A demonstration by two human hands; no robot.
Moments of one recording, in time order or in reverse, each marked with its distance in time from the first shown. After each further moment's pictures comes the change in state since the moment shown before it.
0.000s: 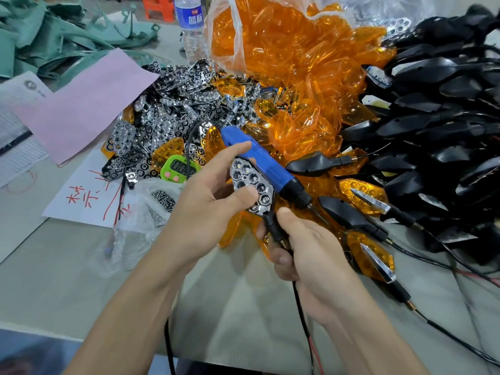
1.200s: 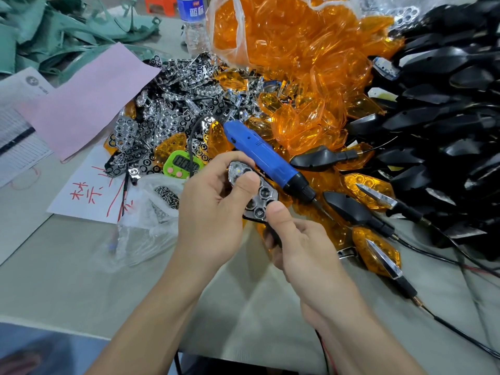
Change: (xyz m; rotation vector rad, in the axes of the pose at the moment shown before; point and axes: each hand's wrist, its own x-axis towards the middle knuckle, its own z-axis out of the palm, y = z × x) left_hand -0.009 -0.002 0.018 0.092 0.230 0.140; right_hand -0.003 0.004 0.014 -0.285 0.111 -0.129
